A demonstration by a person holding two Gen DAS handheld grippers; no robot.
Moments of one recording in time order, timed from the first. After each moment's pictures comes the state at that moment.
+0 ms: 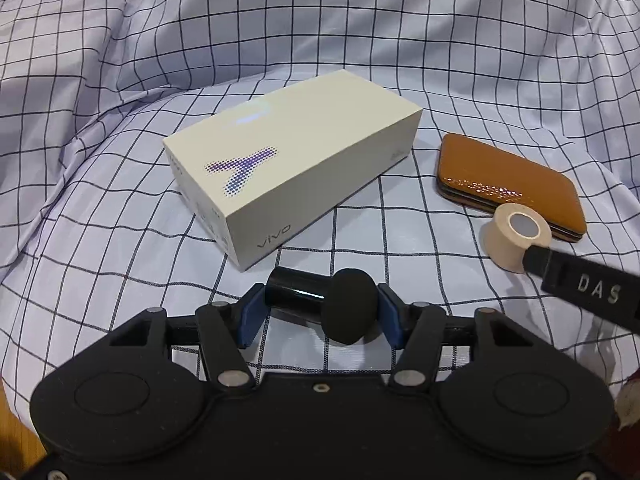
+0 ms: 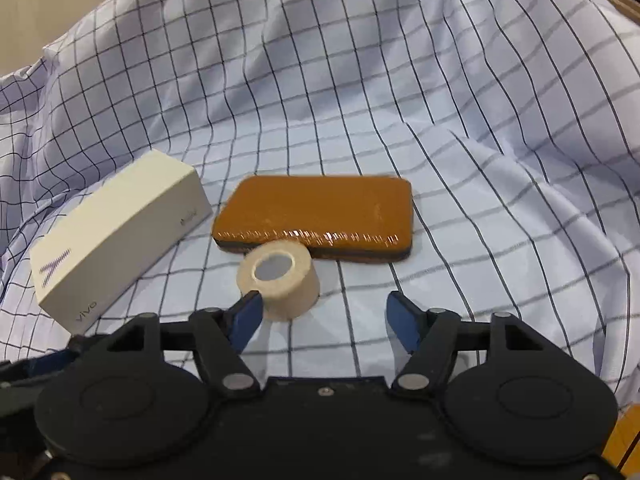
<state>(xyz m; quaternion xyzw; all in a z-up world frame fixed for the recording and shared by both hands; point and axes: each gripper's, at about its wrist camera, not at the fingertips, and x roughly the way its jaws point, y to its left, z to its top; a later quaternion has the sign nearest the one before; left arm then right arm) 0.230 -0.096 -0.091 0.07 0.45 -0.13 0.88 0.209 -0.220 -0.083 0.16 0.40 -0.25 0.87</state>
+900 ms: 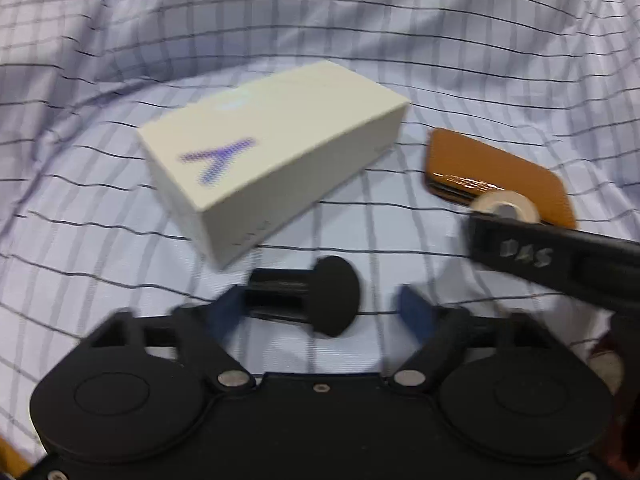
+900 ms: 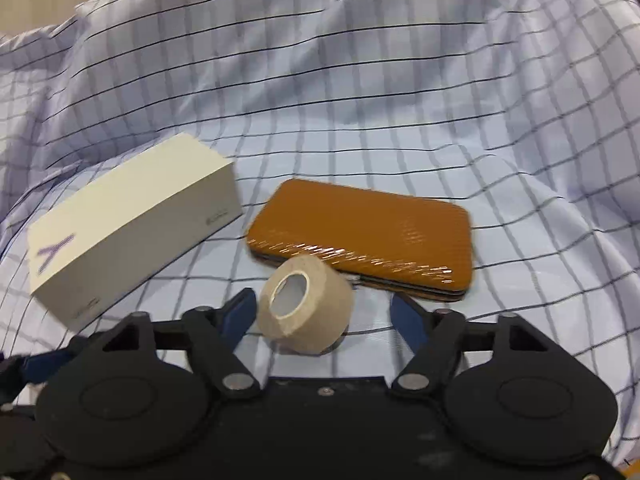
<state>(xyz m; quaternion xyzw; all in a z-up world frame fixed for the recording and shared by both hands) 0.240 -0.095 -0.102 0.05 0.45 -0.17 0.87 0.246 -0.208 -0.099 0.10 0.41 -0.20 0.88</state>
